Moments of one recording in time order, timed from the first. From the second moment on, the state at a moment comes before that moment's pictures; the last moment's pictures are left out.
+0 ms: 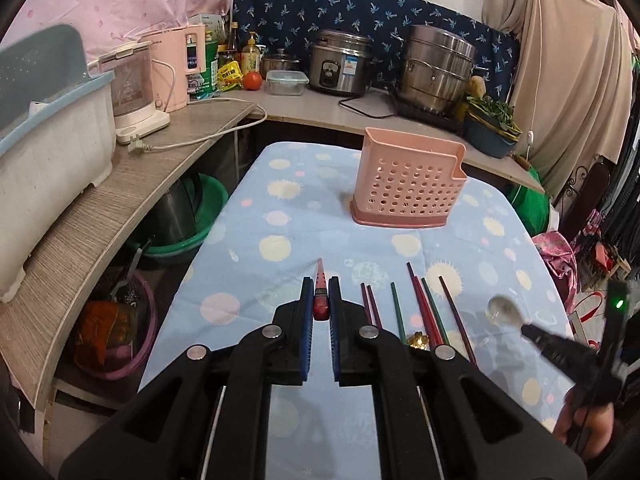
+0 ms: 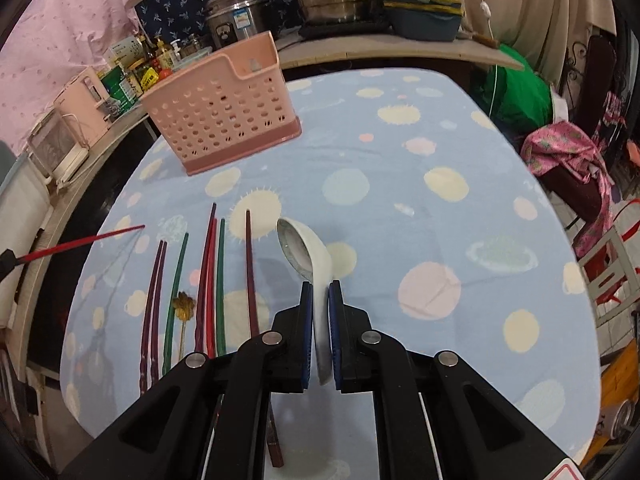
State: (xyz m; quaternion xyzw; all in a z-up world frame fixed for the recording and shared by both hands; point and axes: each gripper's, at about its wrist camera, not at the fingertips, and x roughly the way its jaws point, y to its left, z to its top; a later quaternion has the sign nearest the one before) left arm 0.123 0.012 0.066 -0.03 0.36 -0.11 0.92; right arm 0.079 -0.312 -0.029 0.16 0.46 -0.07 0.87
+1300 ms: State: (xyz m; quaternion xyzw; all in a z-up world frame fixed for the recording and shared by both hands) left arm 0.116 0.004 0.082 -0.02 0.34 -0.11 0.93; right arm 0.052 -0.309 0.024 0.14 0.40 -0.06 0.90
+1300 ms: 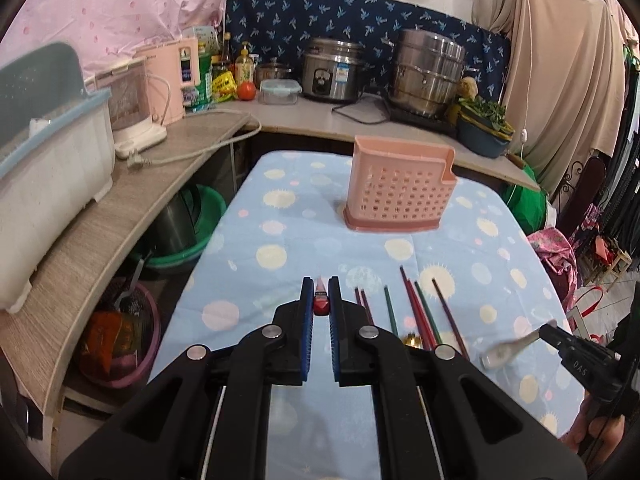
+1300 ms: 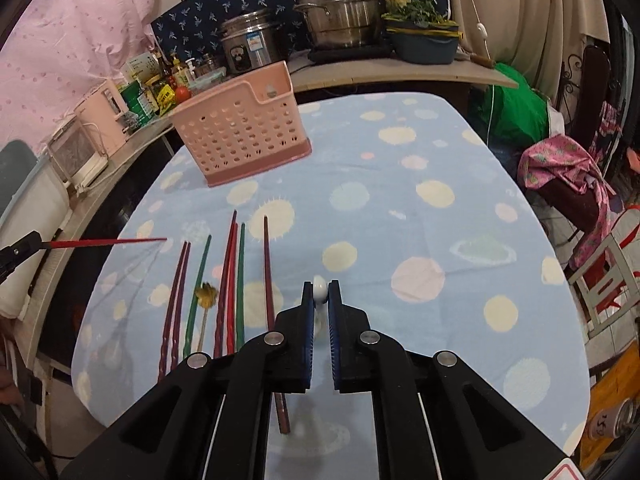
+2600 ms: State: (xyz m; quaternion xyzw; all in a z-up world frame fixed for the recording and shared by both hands) left arm 0.345 -0.077 0.158 -0.05 0.21 -0.13 0.97; right arm 0.313 -0.334 0.075 0.15 0.32 -0.04 0.93
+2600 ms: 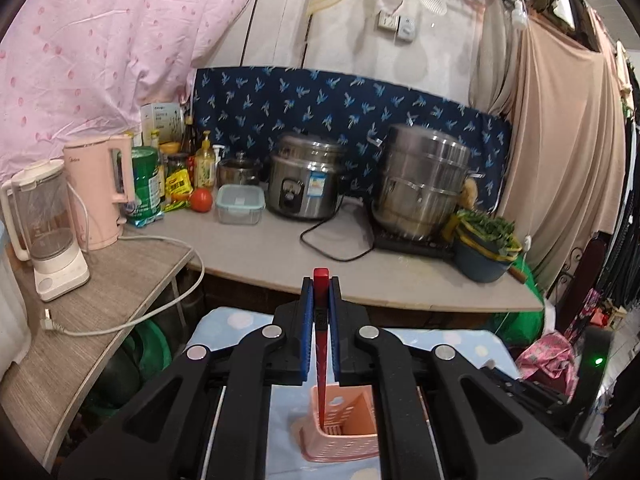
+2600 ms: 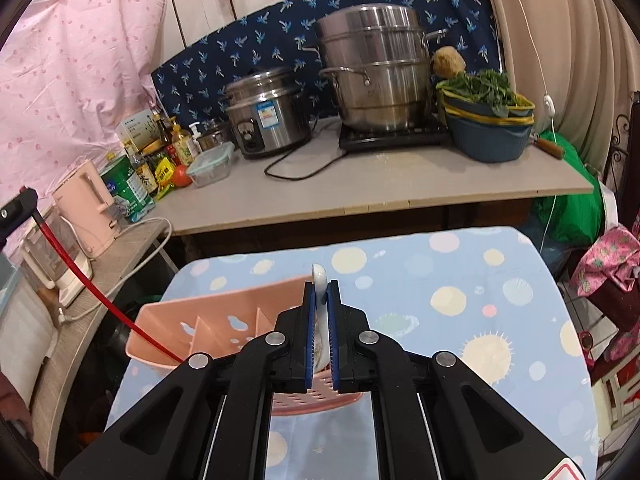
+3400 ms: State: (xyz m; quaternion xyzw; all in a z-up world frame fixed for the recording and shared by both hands) left arm 0.314 -0.049 0.091 -0.04 0.27 -0.10 0.96; right arm 0.290 -0.337 0.036 0.15 0.35 -0.05 0.92
